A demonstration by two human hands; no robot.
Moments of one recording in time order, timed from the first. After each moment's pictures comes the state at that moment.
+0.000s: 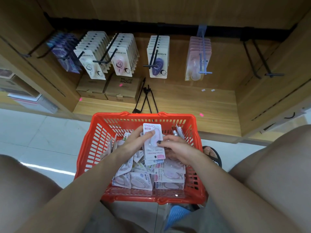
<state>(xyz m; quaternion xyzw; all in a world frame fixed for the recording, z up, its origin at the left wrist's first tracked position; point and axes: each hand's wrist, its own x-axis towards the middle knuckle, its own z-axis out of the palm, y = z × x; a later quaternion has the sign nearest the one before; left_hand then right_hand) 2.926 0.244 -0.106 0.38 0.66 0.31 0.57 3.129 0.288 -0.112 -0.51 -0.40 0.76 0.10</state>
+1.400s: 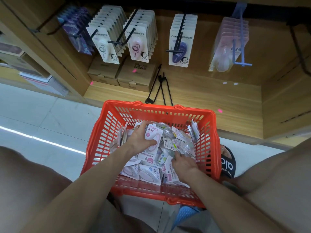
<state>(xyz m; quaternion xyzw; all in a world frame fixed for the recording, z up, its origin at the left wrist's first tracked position) 2.896 0.236 -0.140 0.48 0.75 0.18 0.42 3.113 0.242 -0.182 -0.33 -0.85 0.14 -0.38</state>
